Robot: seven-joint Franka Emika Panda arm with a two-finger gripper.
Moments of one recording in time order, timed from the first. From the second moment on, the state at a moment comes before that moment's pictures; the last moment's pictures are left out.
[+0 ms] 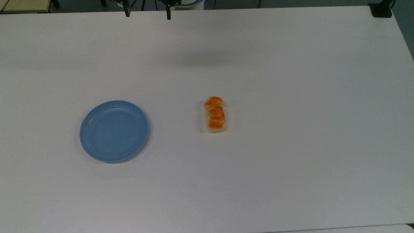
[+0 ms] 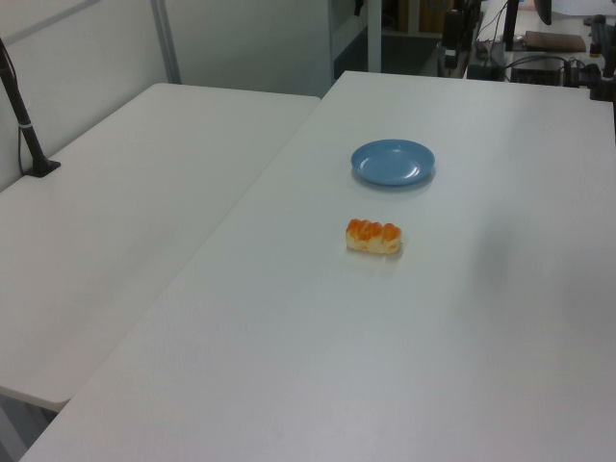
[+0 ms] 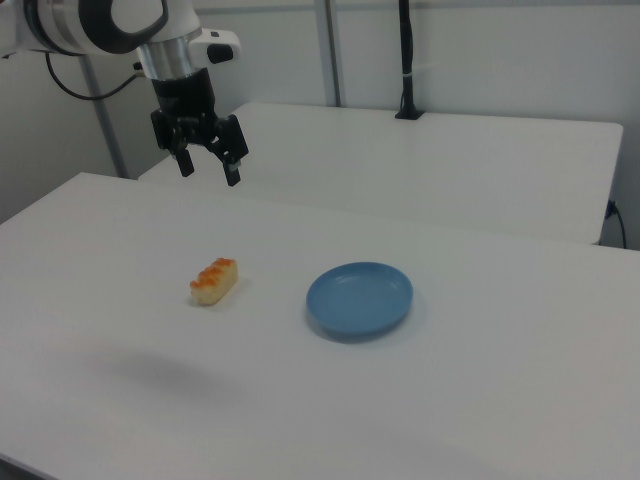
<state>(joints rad) -0.06 0.02 0.01 -1.57 -0.03 1.64 -0.01</state>
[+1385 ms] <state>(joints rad) -0.06 0.03 0.01 -1.57 -0.03 1.62 -0.01</state>
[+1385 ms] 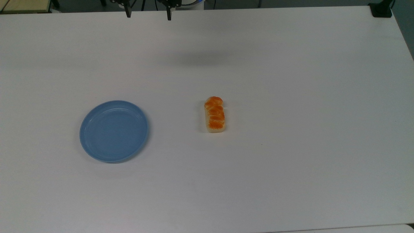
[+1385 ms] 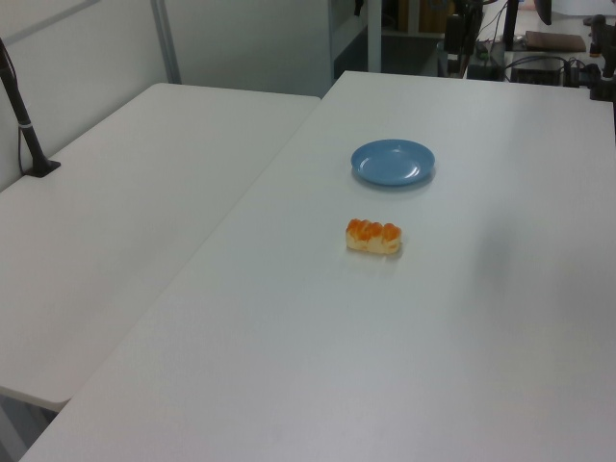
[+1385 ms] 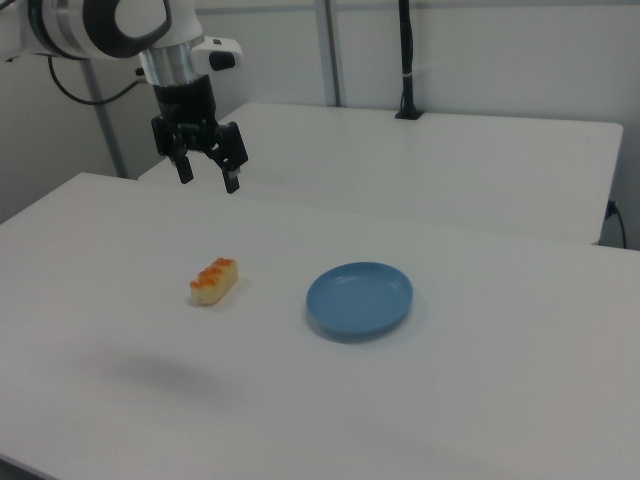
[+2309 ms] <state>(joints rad) -0.01 0.17 0.02 -1.59 -0.01 1.72 -0.01</state>
